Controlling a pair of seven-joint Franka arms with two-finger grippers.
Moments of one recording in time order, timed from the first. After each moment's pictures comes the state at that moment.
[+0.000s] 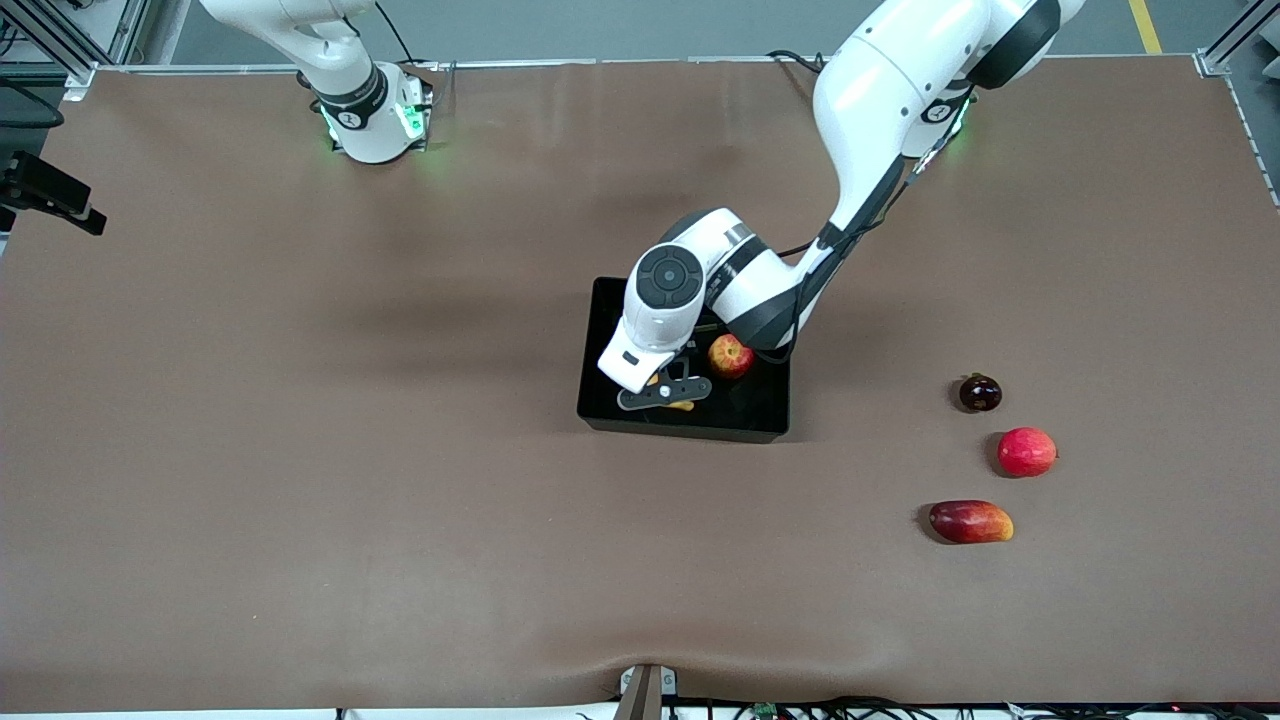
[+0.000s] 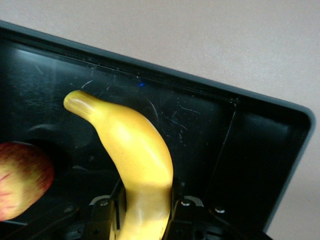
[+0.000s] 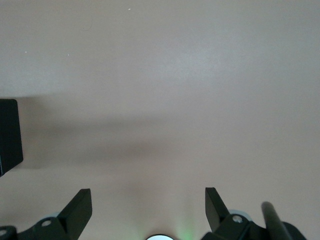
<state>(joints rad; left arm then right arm) -0.52 0.82 -0.34 -1.36 0.15 2.16 -1.00 0.11 -0.04 -0.20 -1.49 0.01 1.41 -0.03</state>
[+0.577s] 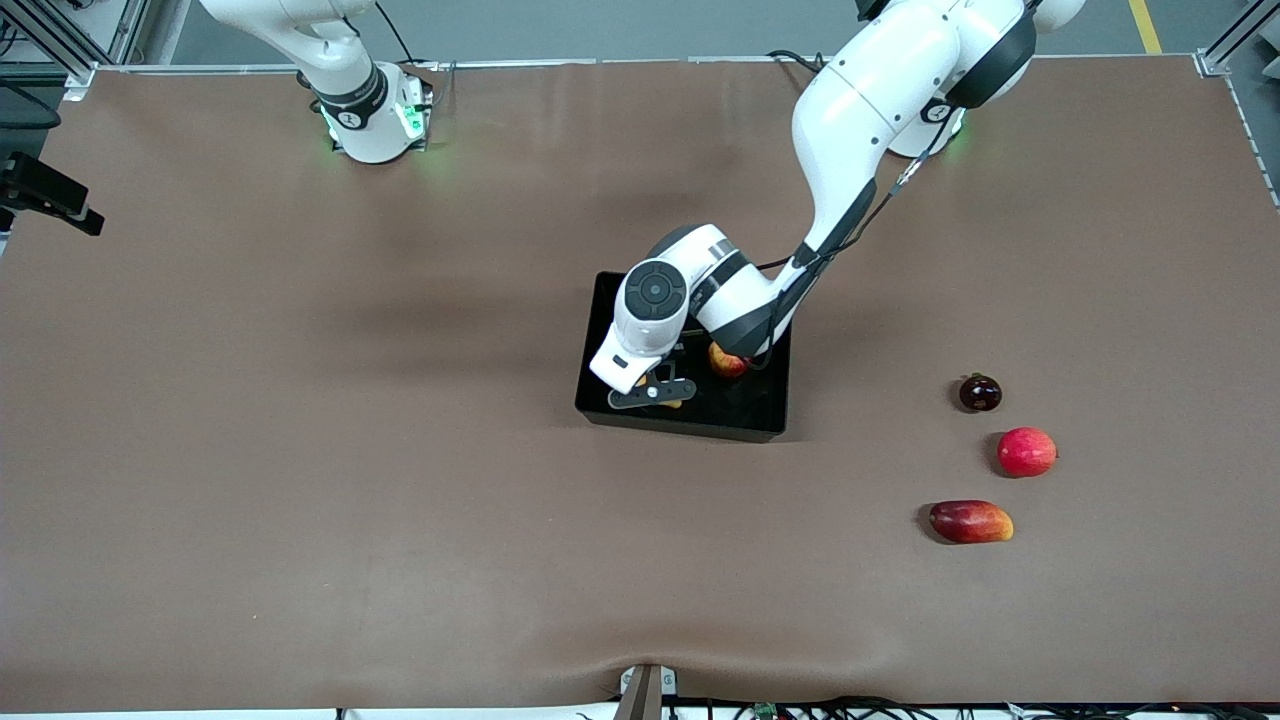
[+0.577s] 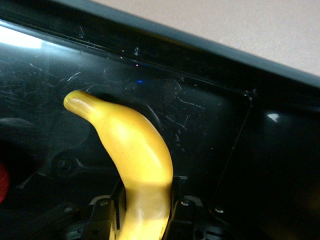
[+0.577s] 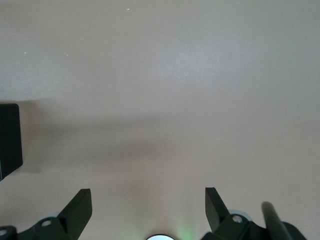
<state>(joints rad) -0.55 0.90 -0.33 -1.35 0.15 2.21 -1.00 0.11 -0.04 -0.21 -1.49 0.02 1.41 -0.03</state>
